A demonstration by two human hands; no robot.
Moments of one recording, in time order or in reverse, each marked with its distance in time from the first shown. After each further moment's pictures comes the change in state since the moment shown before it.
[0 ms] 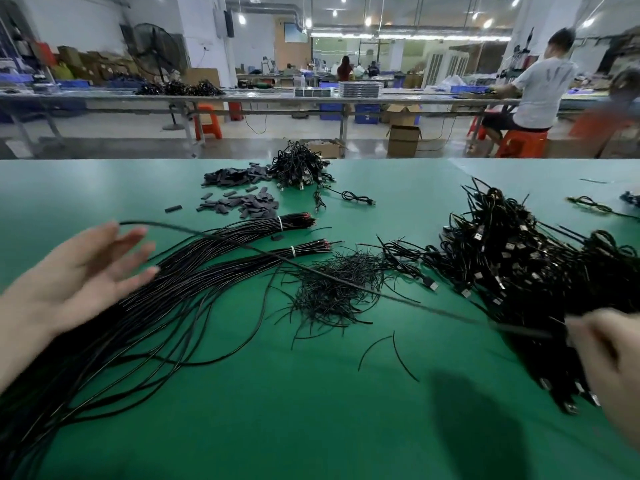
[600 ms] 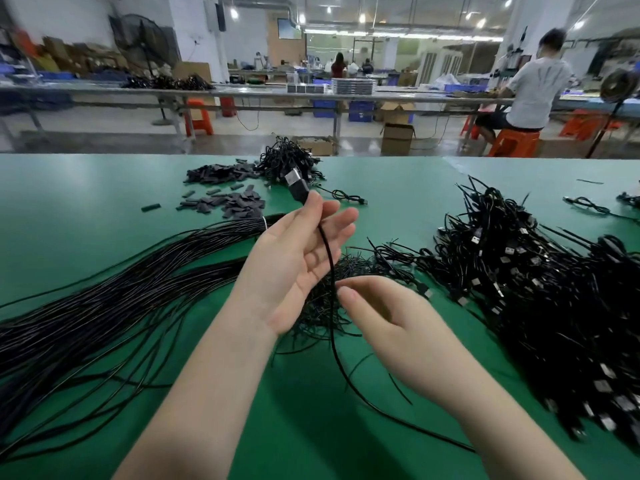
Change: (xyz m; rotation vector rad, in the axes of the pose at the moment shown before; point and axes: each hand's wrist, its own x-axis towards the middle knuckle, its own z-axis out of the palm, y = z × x) left_hand -0.004 -0.080 0.215 -0.111 -0.315 -0.029; right_hand 0.015 -0.166 0.057 0.709 -0.334 -0.201
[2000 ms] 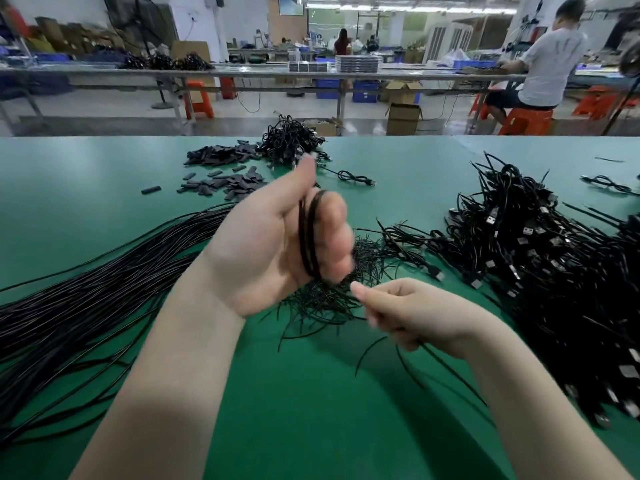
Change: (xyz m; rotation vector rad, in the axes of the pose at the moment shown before) left_hand -0.012 0.033 -0.010 0.111 -0.491 -0.213; right_hand 0.034 0.047 -0.011 0.285 -0.514 0.321
